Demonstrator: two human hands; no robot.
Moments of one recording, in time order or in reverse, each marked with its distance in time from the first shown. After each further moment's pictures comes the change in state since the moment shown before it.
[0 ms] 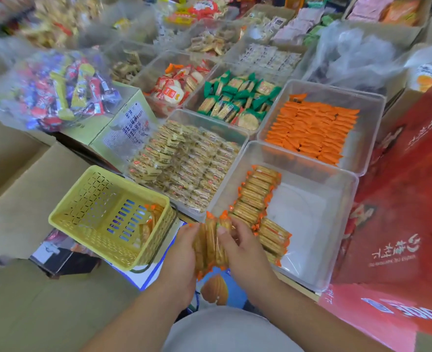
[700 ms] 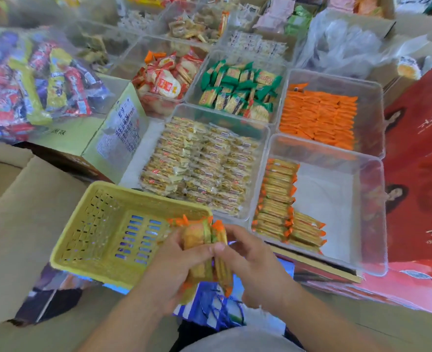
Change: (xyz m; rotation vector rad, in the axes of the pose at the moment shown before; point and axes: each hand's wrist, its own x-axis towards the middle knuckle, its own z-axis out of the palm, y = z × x) left_hand 0.046 0.093 -0.146 0.126 -0.402 -0.047; right_hand 0.016 -0.037 0.129 -0.019 -0.044 -0.042
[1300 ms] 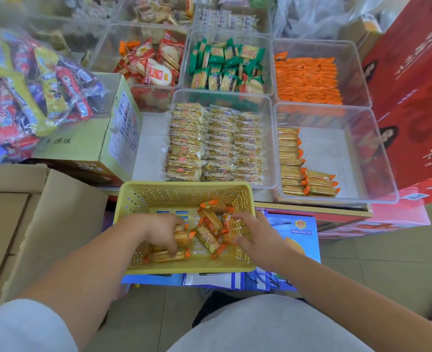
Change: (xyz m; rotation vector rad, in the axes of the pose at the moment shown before) left_hand 0.123 0.058 -0.180 1.831 -0.486 -0.319; right_hand 0.027 0.044 0.095 -0.573 0.186 0.265
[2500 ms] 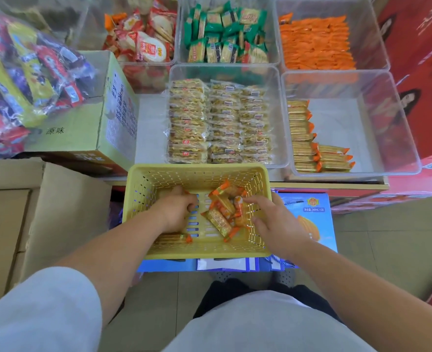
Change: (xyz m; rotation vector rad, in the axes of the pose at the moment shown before) left_hand 0.034 -0.011 0.020 0.130 0.349 0.118; right_hand 0.000 0.007 0.016 -0.037 0.132 0.042
